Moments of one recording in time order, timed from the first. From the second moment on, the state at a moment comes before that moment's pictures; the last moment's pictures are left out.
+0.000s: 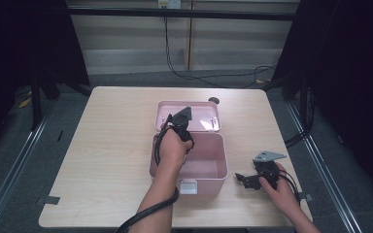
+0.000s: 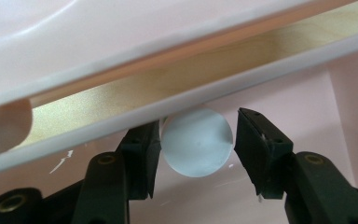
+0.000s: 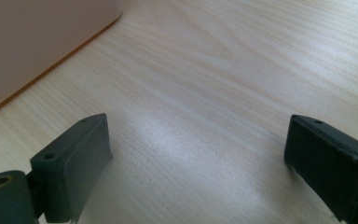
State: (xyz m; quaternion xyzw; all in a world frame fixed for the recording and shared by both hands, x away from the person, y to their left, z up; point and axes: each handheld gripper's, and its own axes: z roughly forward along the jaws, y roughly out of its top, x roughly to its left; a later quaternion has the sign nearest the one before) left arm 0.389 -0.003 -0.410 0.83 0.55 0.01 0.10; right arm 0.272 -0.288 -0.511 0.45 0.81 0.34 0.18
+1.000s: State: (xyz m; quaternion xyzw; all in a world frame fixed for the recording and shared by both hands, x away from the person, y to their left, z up) left arm 0.378 0.009 -0.391 0.85 0.51 -0.03 0.10; right arm 0.272 -0.289 -0.512 0.45 0.81 0.34 0.18
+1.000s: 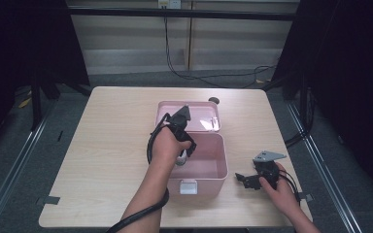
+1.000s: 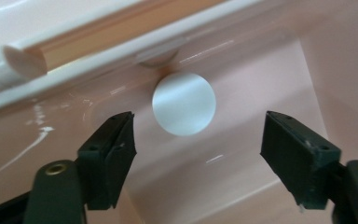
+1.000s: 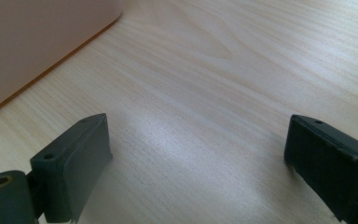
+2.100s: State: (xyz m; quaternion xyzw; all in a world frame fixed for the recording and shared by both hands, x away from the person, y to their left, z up) left arm 0.352 0.037 -0.330 0.89 0.42 -0.02 0.14; right arm 0.272 -0.289 -0.512 0.45 0.81 0.34 0.18
